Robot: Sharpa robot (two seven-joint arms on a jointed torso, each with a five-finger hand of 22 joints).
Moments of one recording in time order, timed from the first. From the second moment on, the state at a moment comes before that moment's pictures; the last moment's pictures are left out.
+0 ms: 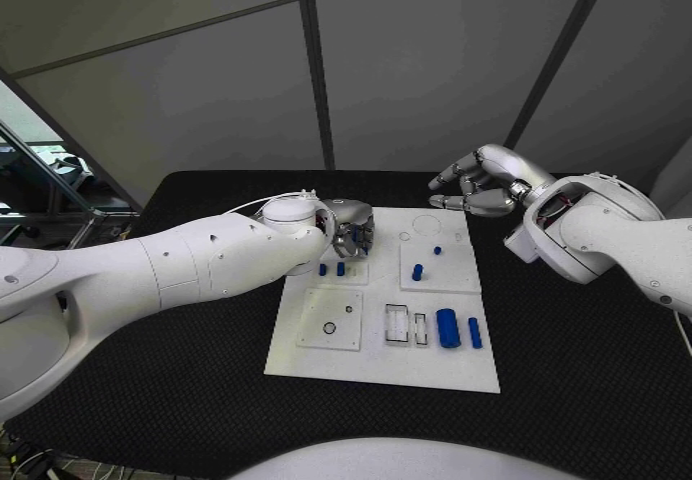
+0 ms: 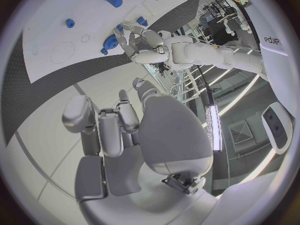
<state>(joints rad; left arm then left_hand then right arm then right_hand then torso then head) 1.20 -0.51 -0.07 1.20 -1.47 -0.07 -0.15 1.52 -0.18 0.44 0.11 0.05 1.02 0.14 0.25 0.09 1.07 0.08 0.34 0.10 1.44 -0.01 0.41 0.58 0.19 1.40 0.09 1.28 1.31 1.25 -0.85 0.03 1.55 -1.14 -0.33 -0.01 1.36 -0.07 0.14 0.15 0.40 0.98 0.15 0.10 0.08 1.34 0.06 1.25 1.25 1.47 0.00 1.41 1.31 0.09 1.29 0.10 1.28 1.12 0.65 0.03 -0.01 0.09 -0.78</state>
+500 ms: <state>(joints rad) 1.20 -0.54 -0.07 1.23 -1.47 -0.10 -0.13 1.51 -0.19 0.50 0.06 0.05 1.07 0.14 0.22 0.09 1.13 0.07 0.29 0.08 1.43 -0.01 0.42 0.58 0.19 1.42 0.09 1.30 1.31 1.25 -0.85 0.03 1.55 -1.14 -0.33 -0.01 1.36 -0.07 0.14 0.15 0.41 0.98 0.15 0.10 0.08 1.34 0.06 1.25 1.25 1.47 0.00 1.41 1.31 0.09 1.29 0.10 1.28 1.12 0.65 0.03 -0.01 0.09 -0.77</state>
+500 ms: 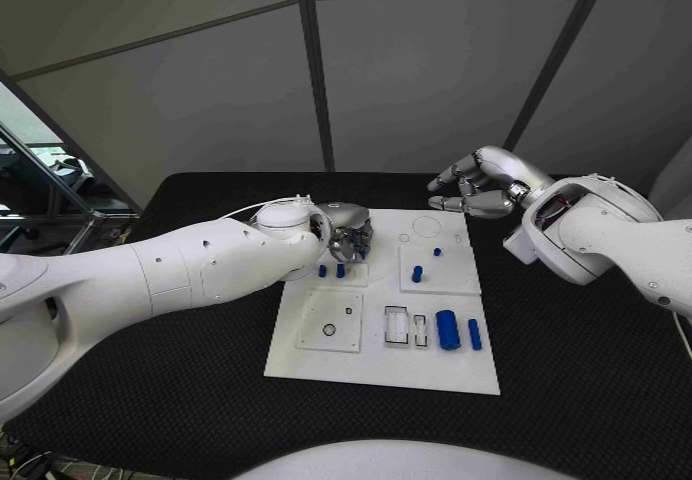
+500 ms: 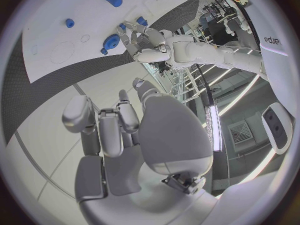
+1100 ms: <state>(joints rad) 1.20 -0.65 0.02 1.35 -1.43 -0.14 -0.11 1.49 -0.20 0.52 0.06 0.05 1.07 0.15 0.21 0.09 1.15 0.08 0.28 0.08 1.43 -0.01 0.42 0.58 0.19 1.42 0.10 1.31 1.31 1.25 -0.85 0.03 1.54 -1.14 -0.33 -0.01 1.36 -0.07 0.14 0.15 0.41 0.98 0.15 0.10 0.08 1.34 0.06 1.25 1.25 1.47 0.00 1.41 1.31 0.09 1.29 0.10 1.28 1.12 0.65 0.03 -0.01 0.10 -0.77</state>
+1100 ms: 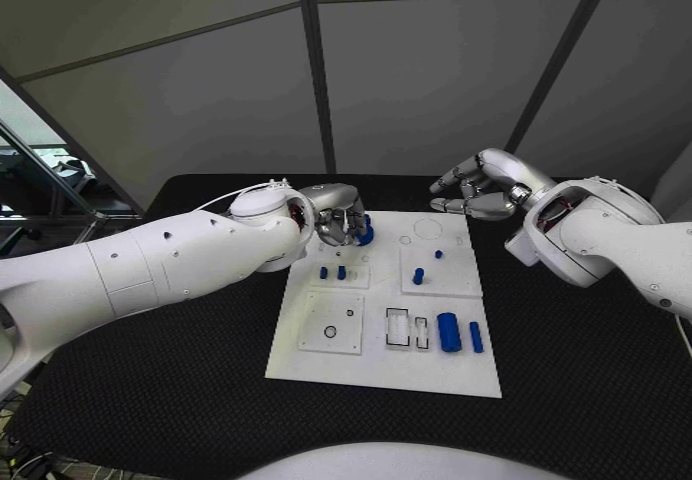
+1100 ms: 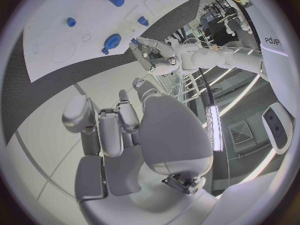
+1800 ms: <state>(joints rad) 1.16 -0.70 0.03 1.32 -1.41 -0.09 -0.13 1.48 -0.20 0.52 0.06 0.05 1.08 0.15 0.20 0.09 1.15 0.08 0.27 0.08 1.43 -0.01 0.43 0.58 0.19 1.42 0.09 1.31 1.31 1.25 -0.85 0.03 1.54 -1.14 -0.33 -0.01 1.36 -0.07 0.14 0.15 0.41 0.98 0.15 0.10 0.08 1.34 0.06 1.25 1.25 1.47 0.00 1.41 1.31 0.09 1.29 0.10 1.28 1.12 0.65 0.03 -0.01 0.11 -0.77</state>
